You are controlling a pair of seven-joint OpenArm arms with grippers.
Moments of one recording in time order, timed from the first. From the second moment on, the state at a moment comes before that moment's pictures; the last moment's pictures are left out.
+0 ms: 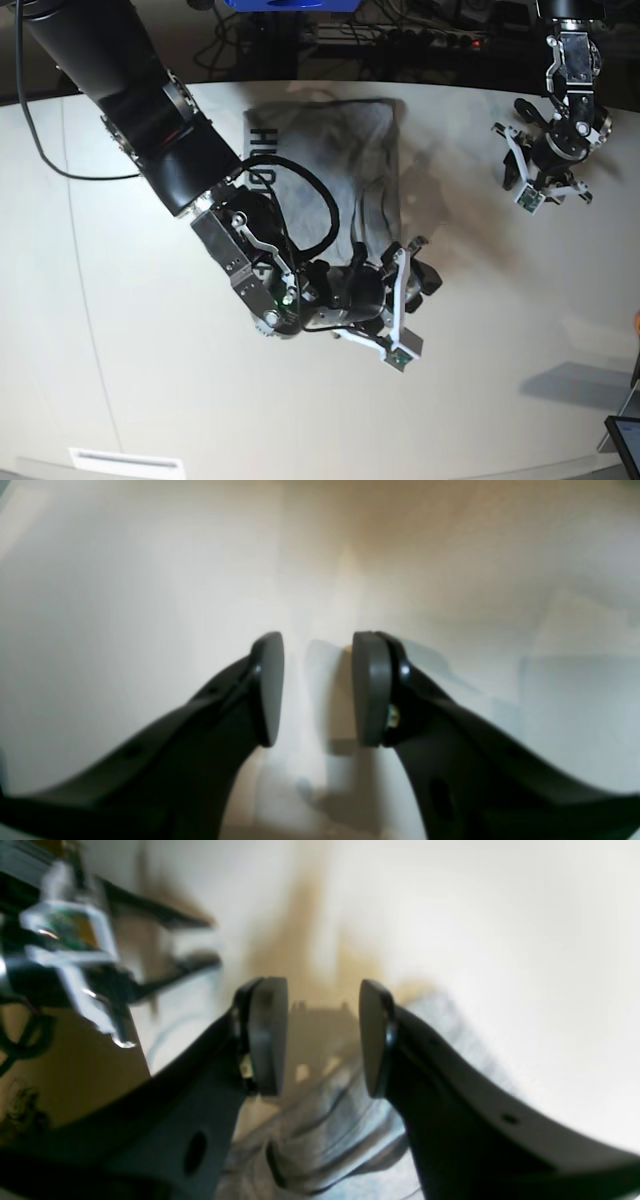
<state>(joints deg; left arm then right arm) 19.5 -28.6 -15.8 90.1 4.7 -38.0 25.5 31.4 -4.2 -36.9 73.9 41.2 17.2 -53.7</state>
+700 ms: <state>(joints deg) 20.4 -27.8 -22.4 90.9 6.6 -39.8 29.9 5.7 8.7 -36.8 101.5 41.4 -7.7 -56.9</state>
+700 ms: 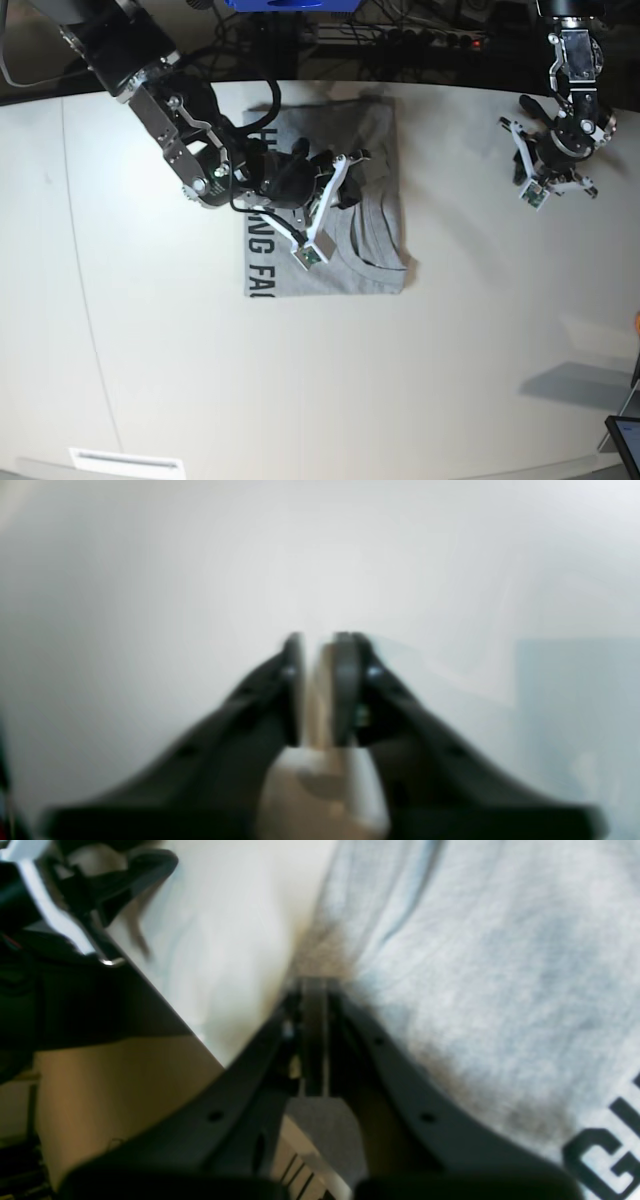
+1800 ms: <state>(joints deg) 18.7 -26.4 -29.9 88.7 8.4 -40.4 32.8 -0.7 9.6 -44.6 97.6 40.9 -7.8 -51.9</state>
